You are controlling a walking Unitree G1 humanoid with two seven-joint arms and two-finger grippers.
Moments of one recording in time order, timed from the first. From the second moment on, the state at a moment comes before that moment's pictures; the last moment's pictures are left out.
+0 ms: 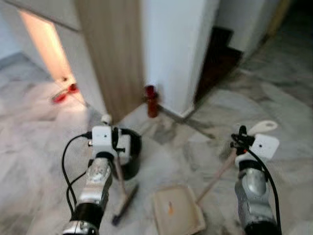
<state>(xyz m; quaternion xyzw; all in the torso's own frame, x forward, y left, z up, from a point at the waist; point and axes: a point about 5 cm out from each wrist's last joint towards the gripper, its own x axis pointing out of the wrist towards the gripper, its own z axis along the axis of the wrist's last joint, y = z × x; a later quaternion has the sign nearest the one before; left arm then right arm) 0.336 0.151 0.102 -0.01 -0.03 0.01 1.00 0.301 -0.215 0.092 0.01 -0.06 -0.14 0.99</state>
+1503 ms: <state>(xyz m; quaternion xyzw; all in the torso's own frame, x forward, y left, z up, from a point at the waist) 0.339 0.160 0.105 0.00 -0.04 0.03 1.00 0.307 -0.209 0.096 0.01 -0.06 -0.14 0.99</state>
